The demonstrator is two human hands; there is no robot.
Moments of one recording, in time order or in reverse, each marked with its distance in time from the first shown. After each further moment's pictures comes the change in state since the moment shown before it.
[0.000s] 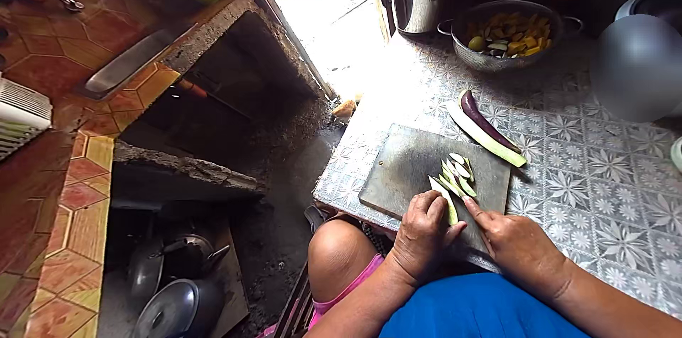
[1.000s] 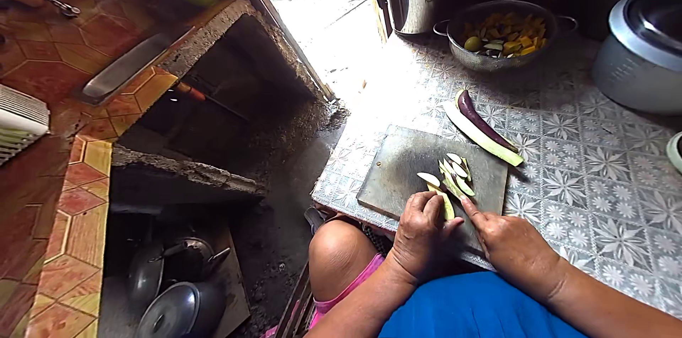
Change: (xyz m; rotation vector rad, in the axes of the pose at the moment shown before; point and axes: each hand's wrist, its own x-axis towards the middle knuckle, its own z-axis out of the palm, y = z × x) left_hand 0.002 0.001 0.005 0.026 0.037 -0.037; right_hand 0.002 -0.003 -0.001 -0.008 -0.056 0.018
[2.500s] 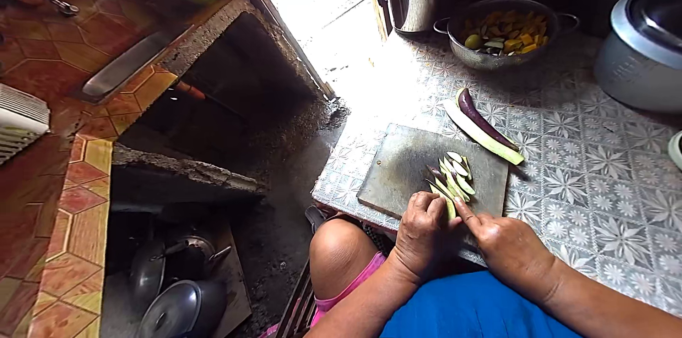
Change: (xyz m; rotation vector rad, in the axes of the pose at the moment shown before) left_hand 0.000 0.001 0.001 0.004 0.005 0.006; right_hand 0.000 -0.006 0.004 -0.057 0.056 -0.066
